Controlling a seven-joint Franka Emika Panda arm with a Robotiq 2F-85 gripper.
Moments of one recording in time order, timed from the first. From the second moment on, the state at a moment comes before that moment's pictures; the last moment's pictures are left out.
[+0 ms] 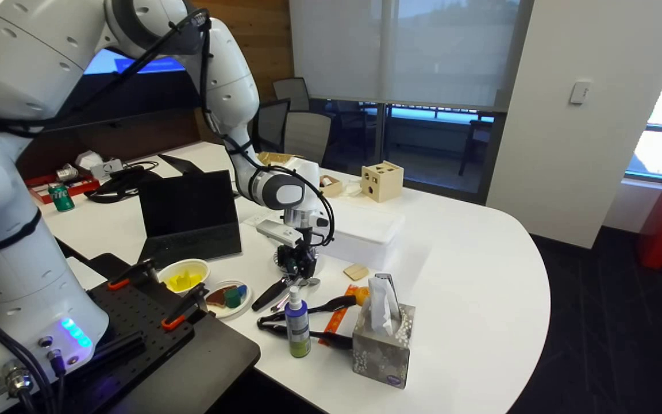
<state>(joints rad) -0.21 0.77 -0.13 -2.11 0.01 2.64 -0.21</state>
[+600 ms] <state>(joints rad) -0.17 0.71 -0.16 -2.11 -0.04 2.49 -0.17</state>
